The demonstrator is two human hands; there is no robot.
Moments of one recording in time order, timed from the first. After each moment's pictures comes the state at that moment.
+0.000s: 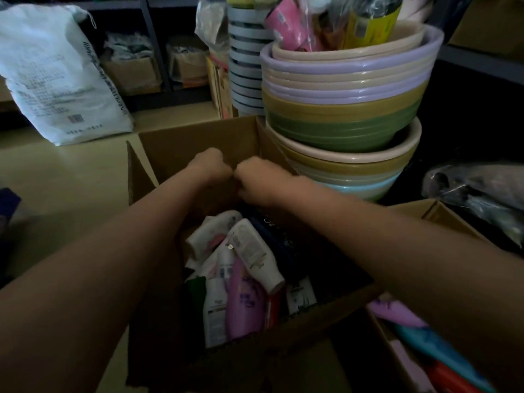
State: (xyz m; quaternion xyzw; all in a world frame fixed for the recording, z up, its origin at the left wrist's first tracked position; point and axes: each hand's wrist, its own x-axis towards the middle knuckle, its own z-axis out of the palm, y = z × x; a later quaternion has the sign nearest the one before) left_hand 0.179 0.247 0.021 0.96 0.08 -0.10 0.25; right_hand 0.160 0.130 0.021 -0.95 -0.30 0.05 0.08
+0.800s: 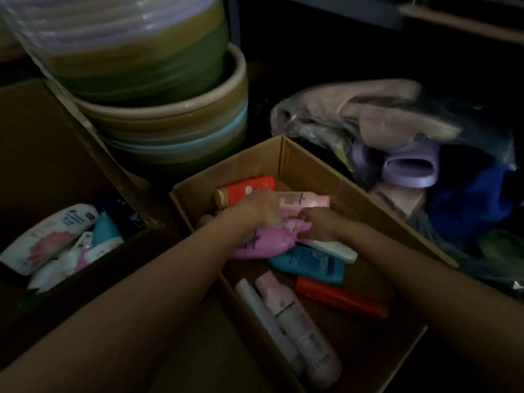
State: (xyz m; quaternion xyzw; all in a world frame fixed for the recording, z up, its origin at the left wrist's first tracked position) left_hand 0.082 -0.089 -0.074 0.91 -0.28 -0.28 0.09; right_hand 0.032 -0.233 -0.129 -0.95 0.04 0.25 0.18
